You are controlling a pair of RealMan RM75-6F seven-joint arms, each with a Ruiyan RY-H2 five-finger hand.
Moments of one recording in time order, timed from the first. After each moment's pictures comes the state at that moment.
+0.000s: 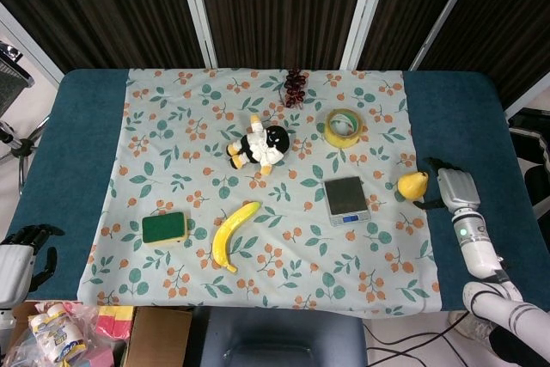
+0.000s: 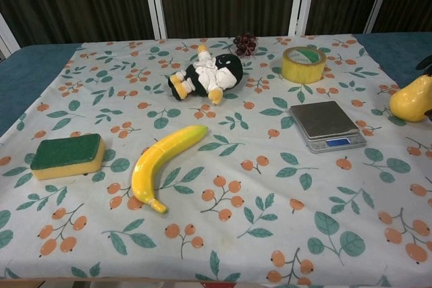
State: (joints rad) left arm -0.10 -1.14 -0.04 -1.54 1.56 1.54 0.03; right arm 0.52 -1.48 0.22 -0.96 -1.14 0.80 0.09
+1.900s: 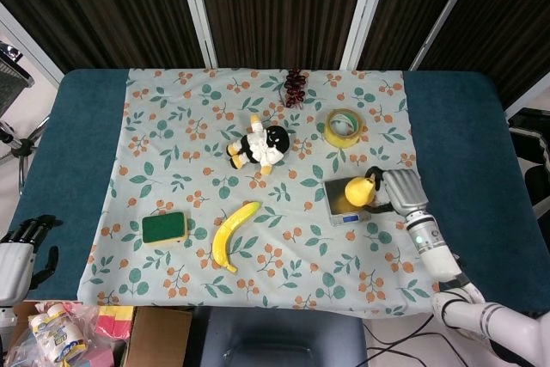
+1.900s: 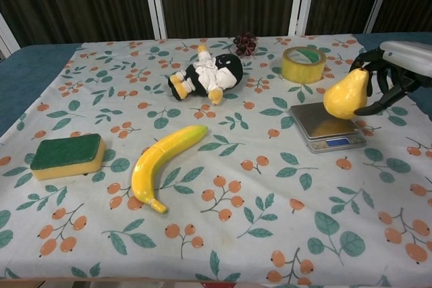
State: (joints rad) left arm -0.10 -1.14 -0.04 -1.55 1.55 1.53 0.04; right arm 0.58 -1.53 0.18 -1.13 -1.30 0.99 0.05
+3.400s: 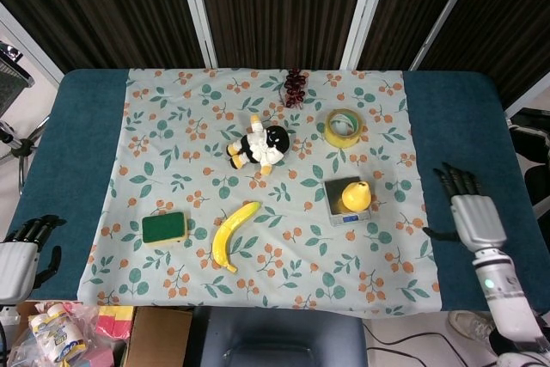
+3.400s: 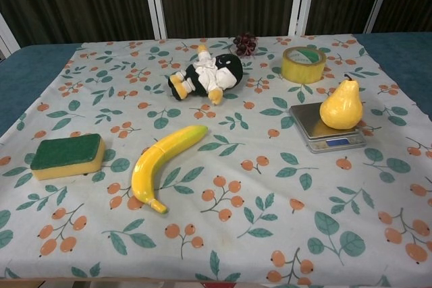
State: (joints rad) left arm -0.11 -1.15 -0.04 -1.55 1.54 1.51 0.07; right arm 0.30 -1.10 0.08 -1.69 -1.23 1.29 -0.15
